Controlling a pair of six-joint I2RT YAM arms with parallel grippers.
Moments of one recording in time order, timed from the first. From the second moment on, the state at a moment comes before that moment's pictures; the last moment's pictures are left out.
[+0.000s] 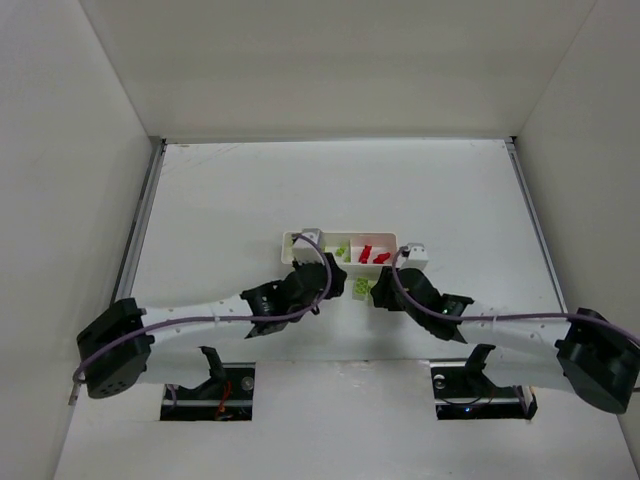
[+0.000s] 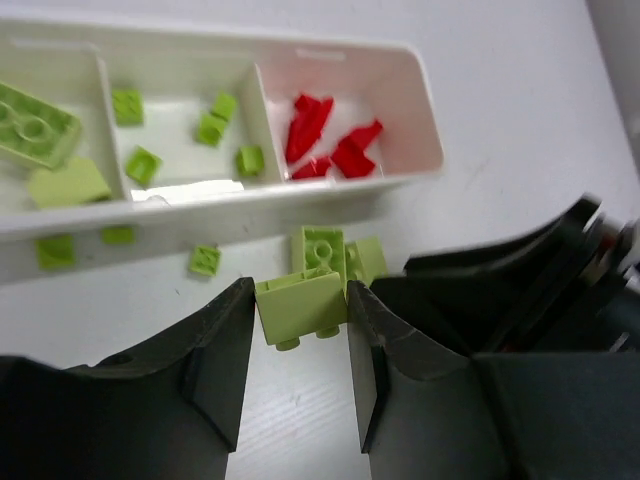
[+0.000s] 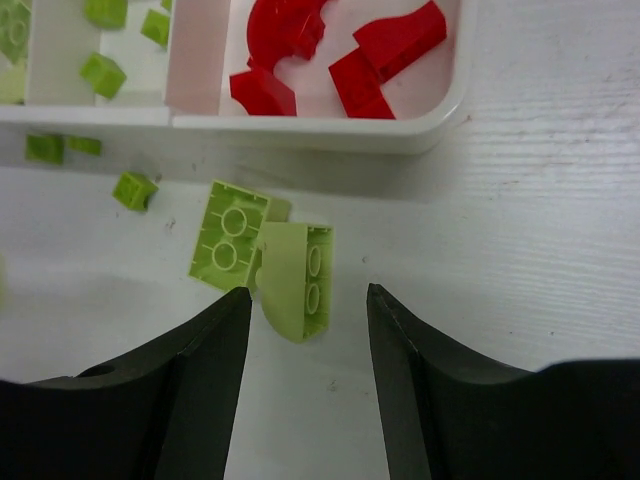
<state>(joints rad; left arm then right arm) -1.13 1.24 0.60 0.11 -0.52 -0.79 0.90 1.10 0.37 0.06 0.41 0.76</state>
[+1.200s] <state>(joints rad) -0.70 1.40 0.62 0.17 -0.46 -0.64 0.95 1.09 0.43 -0.02 0.50 0.78</state>
